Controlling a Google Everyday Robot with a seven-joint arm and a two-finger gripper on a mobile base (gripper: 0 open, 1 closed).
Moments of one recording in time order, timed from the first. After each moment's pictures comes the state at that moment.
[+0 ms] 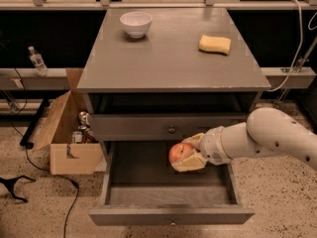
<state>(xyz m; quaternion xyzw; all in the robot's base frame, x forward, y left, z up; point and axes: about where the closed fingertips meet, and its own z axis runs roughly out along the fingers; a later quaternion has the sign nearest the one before) 0.492 -0.078 0.679 -0.49 0.77 0.24 0.32</state>
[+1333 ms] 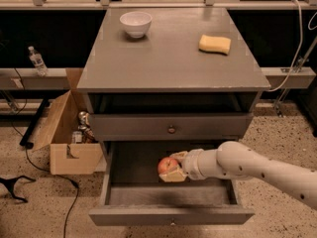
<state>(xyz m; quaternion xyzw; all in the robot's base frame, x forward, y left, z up) 0.531 -0.046 0.539 -0.46 0.78 0.24 0.34</state>
